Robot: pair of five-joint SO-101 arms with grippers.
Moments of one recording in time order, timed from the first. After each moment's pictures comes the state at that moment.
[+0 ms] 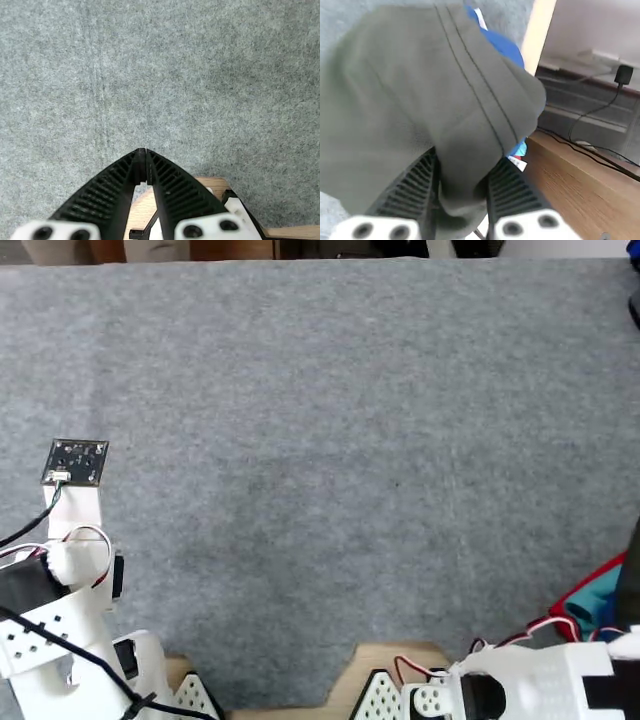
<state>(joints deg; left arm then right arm) -27.2 -61.8 43.7 98.5 -33.7 85.9 8.0 -28.8 98.2 7.0</state>
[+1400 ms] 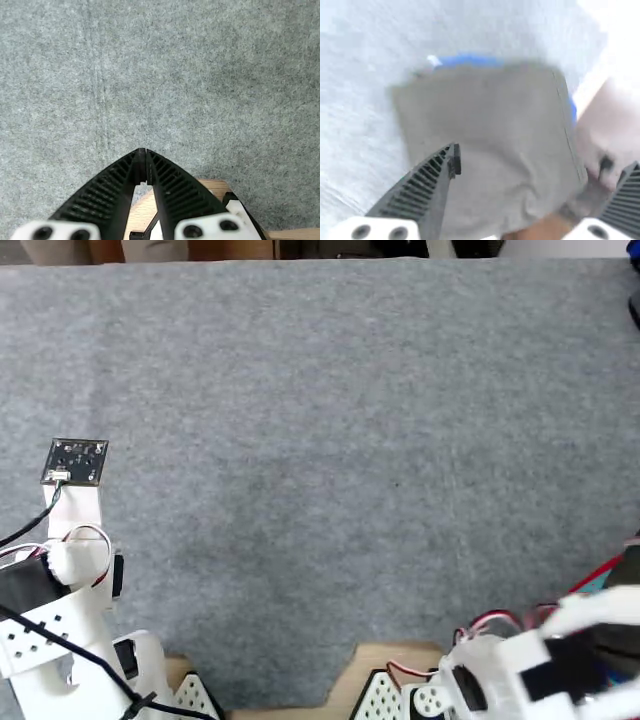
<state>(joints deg) -27.2 -61.8 44.0 97.7 -33.6 63.2 -8.5 -28.5 101.1 10.6</state>
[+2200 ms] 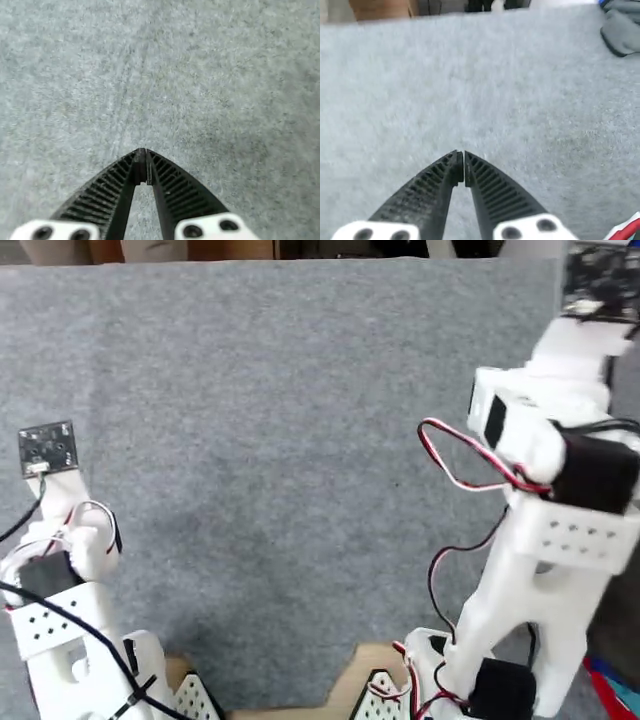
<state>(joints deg) -27.2 -62.1 64.3 60.3 -19.2 8.1 -25.2 -10.2 88.7 -2.6</state>
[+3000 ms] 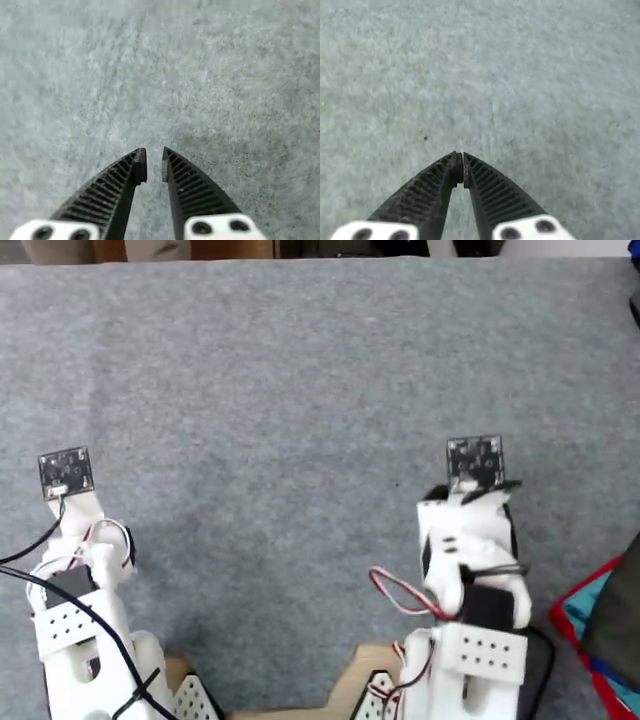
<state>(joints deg) -27.2 -62.1 79.8 45.8 -14.9 7.9 -78.6 78.8 49.6 5.4</state>
